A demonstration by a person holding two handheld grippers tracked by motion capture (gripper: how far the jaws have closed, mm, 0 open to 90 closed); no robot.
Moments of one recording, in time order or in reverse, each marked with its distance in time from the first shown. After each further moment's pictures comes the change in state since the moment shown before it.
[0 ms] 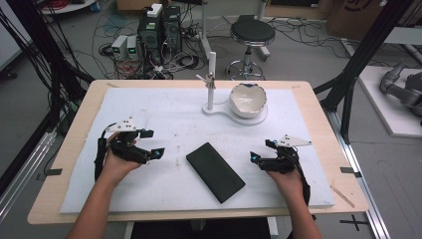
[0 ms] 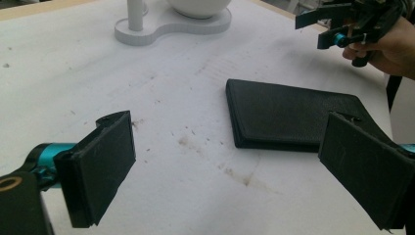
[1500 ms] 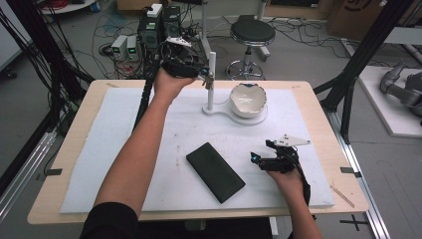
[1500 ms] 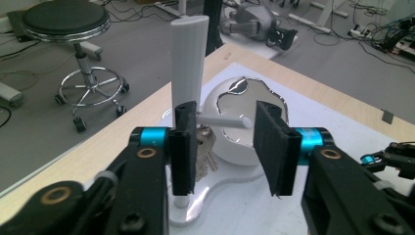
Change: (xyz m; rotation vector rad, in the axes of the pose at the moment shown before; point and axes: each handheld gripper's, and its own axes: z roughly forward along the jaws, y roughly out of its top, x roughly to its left) left arm 0.038 0.221 0.114 0.024 0.104 0.050; right arm -0.003 -0.001 0.003 0.026 -0.015 -0.012
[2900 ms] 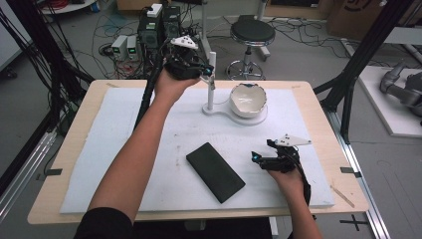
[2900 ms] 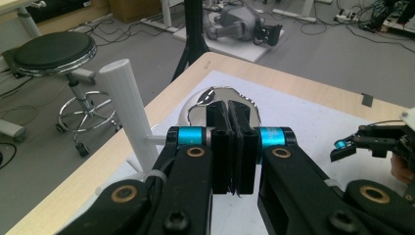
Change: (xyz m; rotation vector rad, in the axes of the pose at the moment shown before) left arm -0.038 0.016 -0.011 -0.016 -0.038 0.150; right arm -0.002 0.000 -0.001 -0.001 -0.013 0.001
